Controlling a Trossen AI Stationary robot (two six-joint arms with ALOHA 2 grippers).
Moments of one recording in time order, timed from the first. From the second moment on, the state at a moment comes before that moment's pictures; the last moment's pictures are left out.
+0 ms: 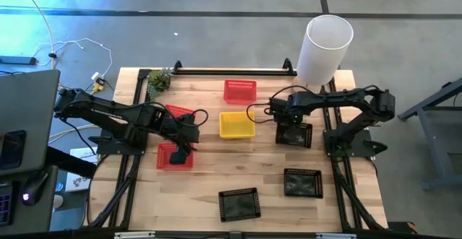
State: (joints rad) left arm -0.05 1.21 0.98 -0.76 0.01 -0.08; right arm -0.28 1.51 0.88 -0.97 0.10 -0.12
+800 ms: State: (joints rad) left arm -0.05 1.21 0.98 -0.76 0.01 -0.09; right arm -0.05 1.14 1.11 -1.37 -0.05 0.29
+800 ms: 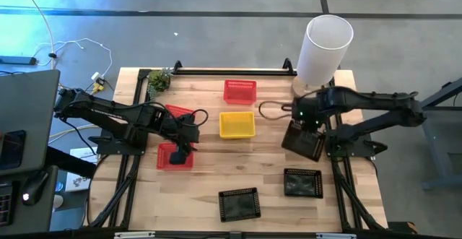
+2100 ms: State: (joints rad) left arm -0.05 1.21 0.98 -0.73 0.01 -0.16; right arm 0.52 1.35 0.95 -1.07 -0.13 0.63
